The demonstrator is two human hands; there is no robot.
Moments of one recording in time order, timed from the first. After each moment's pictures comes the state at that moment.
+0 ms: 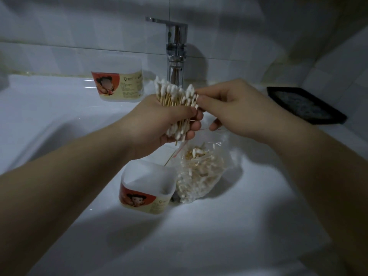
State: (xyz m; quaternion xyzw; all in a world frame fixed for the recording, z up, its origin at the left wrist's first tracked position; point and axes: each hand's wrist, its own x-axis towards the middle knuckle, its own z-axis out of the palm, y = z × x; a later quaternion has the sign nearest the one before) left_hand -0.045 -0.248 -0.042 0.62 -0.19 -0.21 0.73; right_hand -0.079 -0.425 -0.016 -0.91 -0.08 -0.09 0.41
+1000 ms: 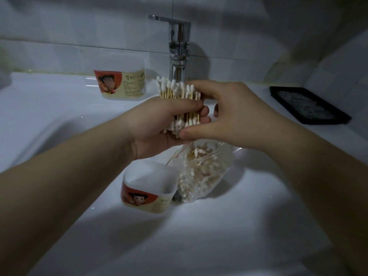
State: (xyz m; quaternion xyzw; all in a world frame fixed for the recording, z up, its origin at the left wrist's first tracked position) left_hand -0.049 -0.249 -0.034 0.54 -0.15 -0.33 0.76; right_hand -0.090 -0.414 -0.013 -0.95 -0.17 -0.12 0.25
